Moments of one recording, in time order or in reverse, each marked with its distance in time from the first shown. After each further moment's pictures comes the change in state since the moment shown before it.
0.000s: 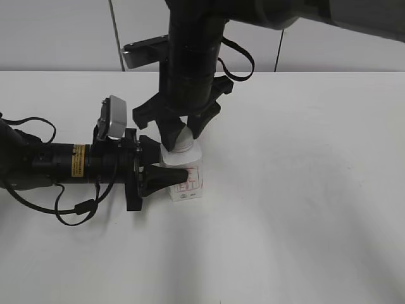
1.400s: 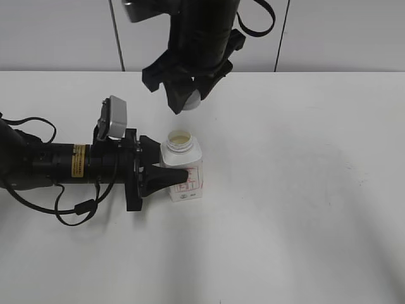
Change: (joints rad) left arm 0.000 0.000 0.000 0.002 0.001 -0.001; right arm -0.021 -0.102 -0.029 -0.061 0.006 -0.057
